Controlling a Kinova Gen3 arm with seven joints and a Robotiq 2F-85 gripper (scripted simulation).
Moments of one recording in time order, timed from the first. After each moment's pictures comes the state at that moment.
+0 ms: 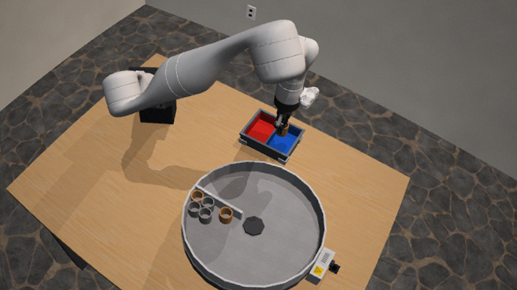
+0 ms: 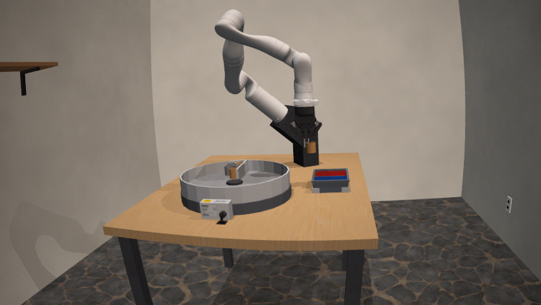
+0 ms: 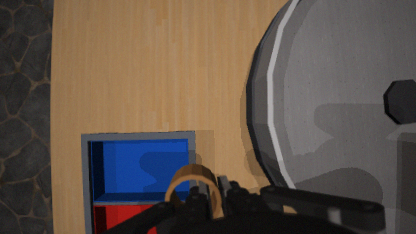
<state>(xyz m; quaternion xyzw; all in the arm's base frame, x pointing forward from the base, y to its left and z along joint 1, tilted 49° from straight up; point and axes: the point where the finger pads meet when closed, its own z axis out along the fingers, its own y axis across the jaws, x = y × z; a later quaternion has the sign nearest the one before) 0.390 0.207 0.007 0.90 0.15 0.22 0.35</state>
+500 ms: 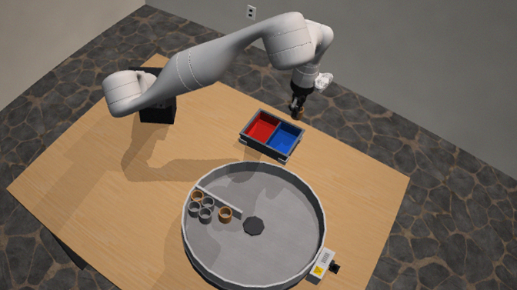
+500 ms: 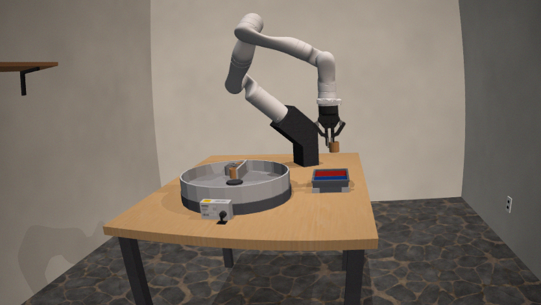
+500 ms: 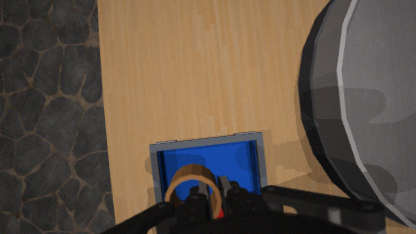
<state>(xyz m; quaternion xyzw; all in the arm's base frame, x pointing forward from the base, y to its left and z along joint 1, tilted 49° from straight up) 0.397 0.279 -0.048 0.90 0.11 0.23 0.34</state>
